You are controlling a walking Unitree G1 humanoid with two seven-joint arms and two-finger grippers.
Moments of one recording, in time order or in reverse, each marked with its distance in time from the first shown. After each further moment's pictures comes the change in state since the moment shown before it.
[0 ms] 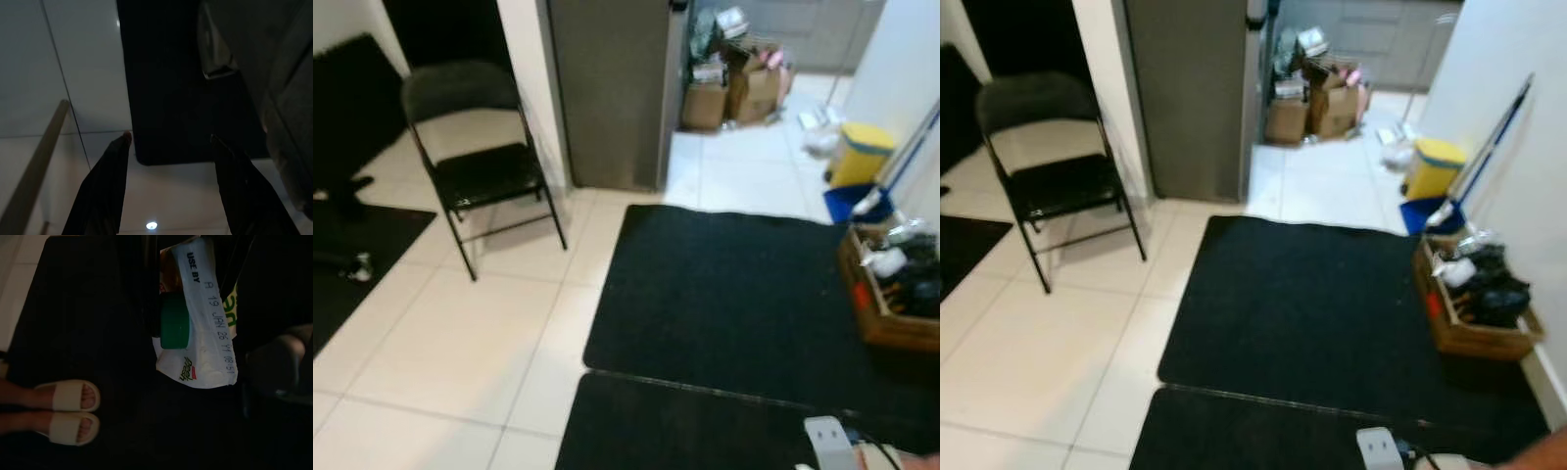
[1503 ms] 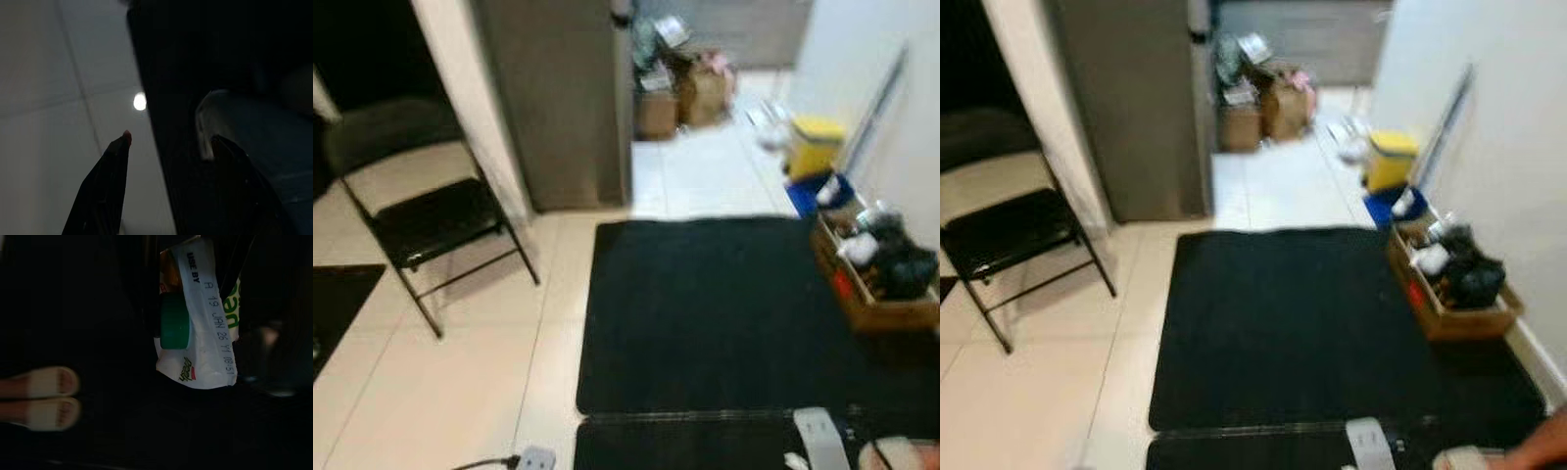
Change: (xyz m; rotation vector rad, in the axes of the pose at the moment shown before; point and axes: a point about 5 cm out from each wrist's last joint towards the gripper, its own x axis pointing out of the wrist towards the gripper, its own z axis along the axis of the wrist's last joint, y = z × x) left arm -0.001 0.003 0.067 0.004 -0.252 0.004; right arm 0.000 0.000 0.004 -0.024 -0.019 0.005
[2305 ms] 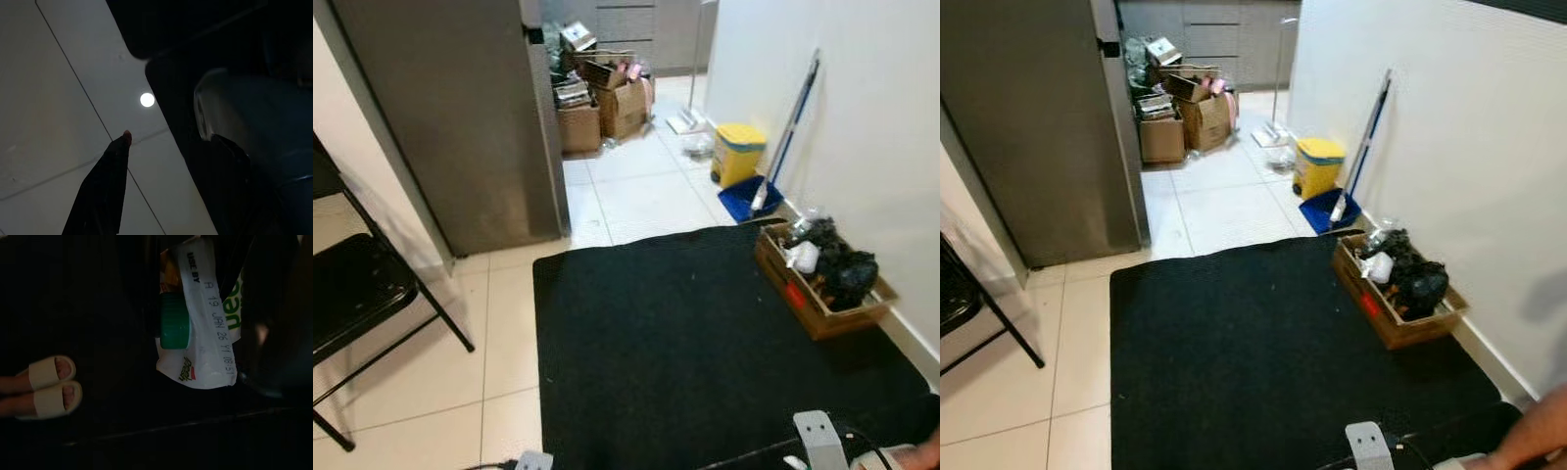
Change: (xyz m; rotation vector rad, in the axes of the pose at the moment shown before) left arm -0.002 0.000 -0.013 -0.009 0.041 0.000; right arm 0.001 0.008 0.000 -0.001 -0.012 0.023
